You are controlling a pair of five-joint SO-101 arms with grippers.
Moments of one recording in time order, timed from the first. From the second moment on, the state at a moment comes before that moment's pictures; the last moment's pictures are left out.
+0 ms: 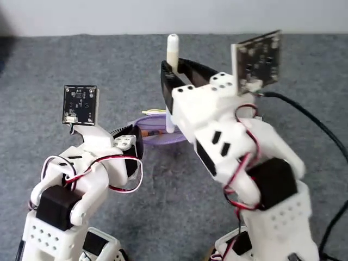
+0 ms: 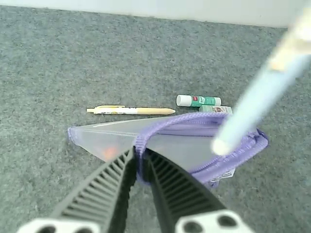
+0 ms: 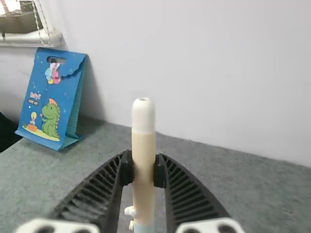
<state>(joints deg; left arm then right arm) 20.1 -56.7 30.5 76.4 24.1 -30.9 -39.1 2.2 55.4 -10.4</state>
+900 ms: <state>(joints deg) 20.1 -56.4 30.5 76.4 24.1 -35.5 -68.7 47.0 36.5 5.0</state>
